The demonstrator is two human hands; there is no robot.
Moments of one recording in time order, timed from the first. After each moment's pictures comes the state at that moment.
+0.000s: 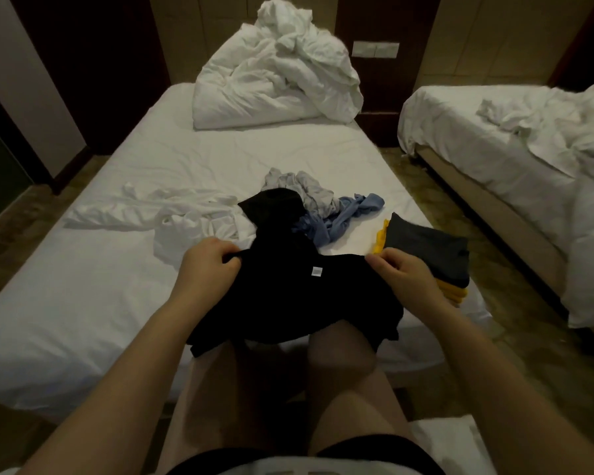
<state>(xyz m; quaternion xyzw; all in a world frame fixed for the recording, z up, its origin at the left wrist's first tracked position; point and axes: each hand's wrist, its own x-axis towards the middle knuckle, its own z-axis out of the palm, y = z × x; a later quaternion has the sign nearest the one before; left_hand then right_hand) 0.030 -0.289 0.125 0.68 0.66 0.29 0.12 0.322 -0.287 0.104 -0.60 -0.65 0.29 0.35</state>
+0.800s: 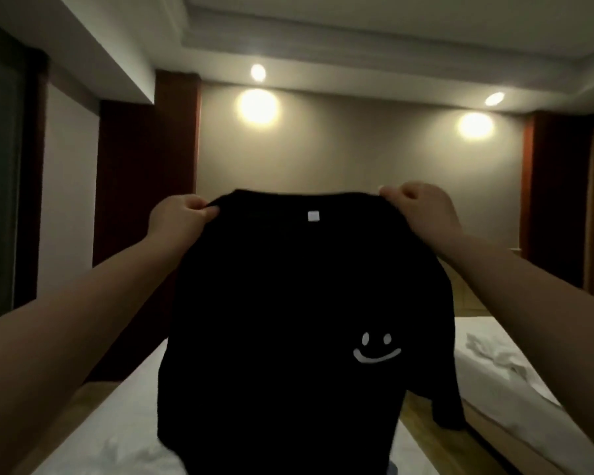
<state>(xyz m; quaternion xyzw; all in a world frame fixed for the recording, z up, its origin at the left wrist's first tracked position) 0.000 -0.242 0.515 0.63 0.50 0.59 0.08 0.313 -0.216 0.545 -0.49 -0.68 -0.10 0.54</state>
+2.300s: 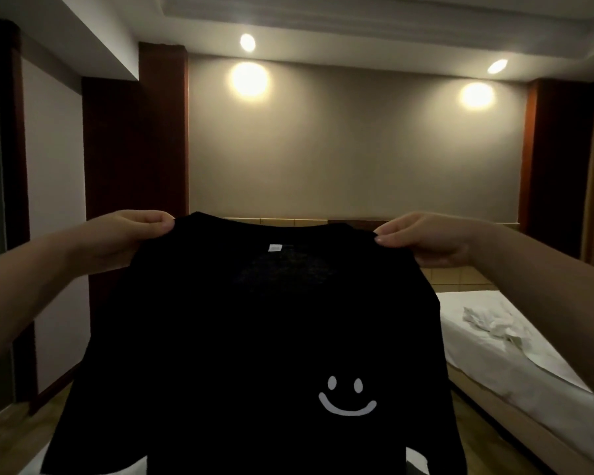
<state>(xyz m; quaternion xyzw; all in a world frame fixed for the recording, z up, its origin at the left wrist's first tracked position) -0.080 -0.212 0.490 0.69 0.39 0.43 0.43 0.342 -0.205 0.504 -0.36 -0.72 0.51 0.32</state>
